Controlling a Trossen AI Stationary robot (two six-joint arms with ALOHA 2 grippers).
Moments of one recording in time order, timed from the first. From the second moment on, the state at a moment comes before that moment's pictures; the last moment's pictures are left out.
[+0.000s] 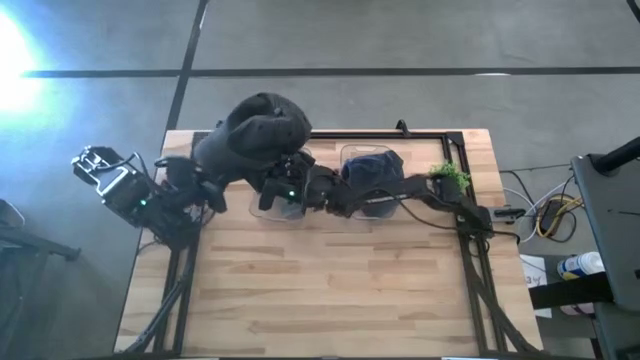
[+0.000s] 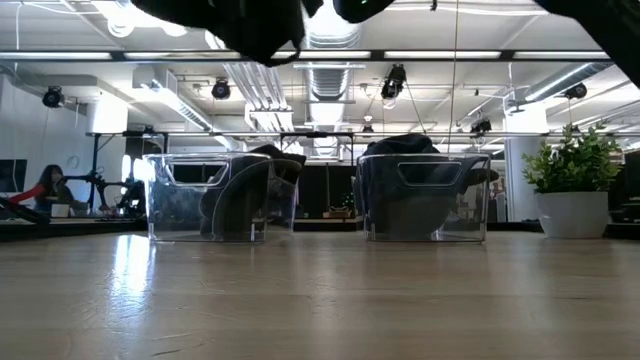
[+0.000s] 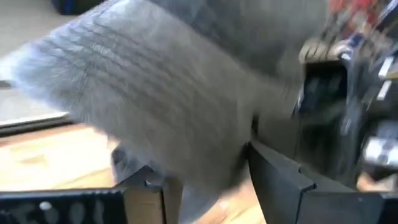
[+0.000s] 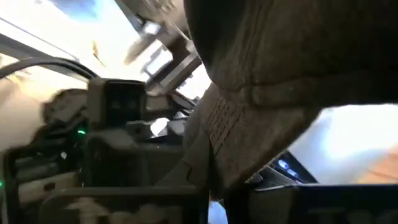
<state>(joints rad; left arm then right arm) -0.62 1.09 1.47 -1.57 -1.15 -1.64 -0.01 2.23 1.89 0.66 0.27 0.75</state>
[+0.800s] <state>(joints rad) -0.62 1.02 1.14 -1.43 -0.82 -1.52 -0.22 1.97 1.53 0.05 -0.38 0.82</state>
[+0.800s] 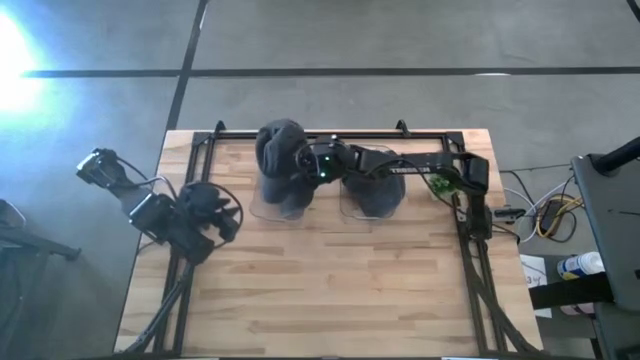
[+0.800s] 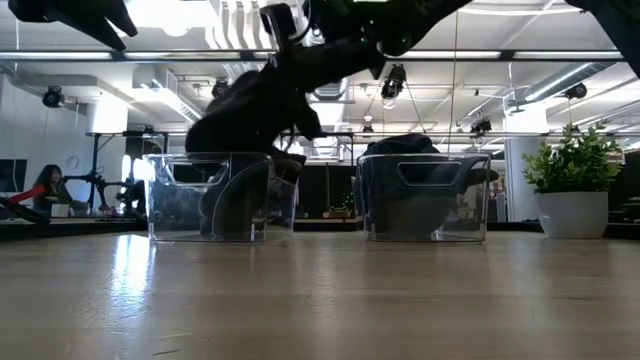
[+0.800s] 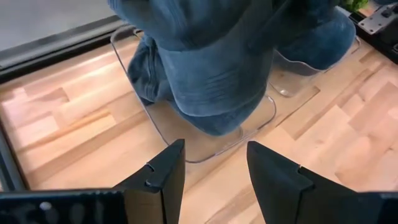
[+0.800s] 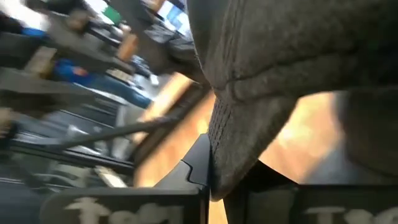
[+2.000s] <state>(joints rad) -0.58 1.03 1.14 -1.42 -1.14 -1.43 -0.17 2.18 1.81 -0.48 -0.47 0.67</state>
